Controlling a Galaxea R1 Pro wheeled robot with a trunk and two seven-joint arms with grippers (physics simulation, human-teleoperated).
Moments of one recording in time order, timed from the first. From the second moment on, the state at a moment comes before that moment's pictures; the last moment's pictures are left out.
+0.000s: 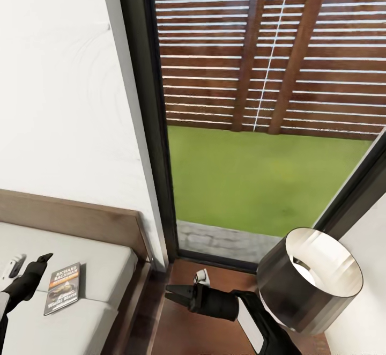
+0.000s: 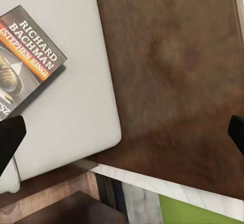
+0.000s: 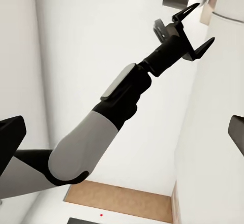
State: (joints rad) left arm -0.47 0.26 0.74 -0.83 0.81 0.47 -0.01; right arm -0.41 0.12 0.21 -0.81 -0.51 0.76 1.23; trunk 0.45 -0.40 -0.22
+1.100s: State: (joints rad) left arm -0.47 0.25 0.65 -0.83 0.80 0.44 0.00; right arm -0.41 0.12 0.21 -0.80 -0.51 0.76 1.23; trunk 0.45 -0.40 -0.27
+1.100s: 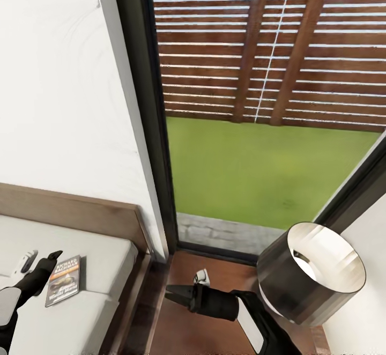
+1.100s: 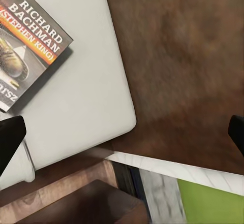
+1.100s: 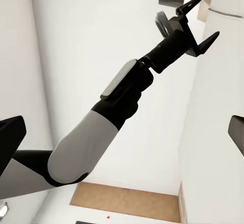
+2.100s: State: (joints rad) left arm -0.47 0.27 0.66 -0.84 0.81 0.44 0.00; right arm -0.41 0.12 0.24 -0.80 -0.51 0.75 1.23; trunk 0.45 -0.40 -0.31
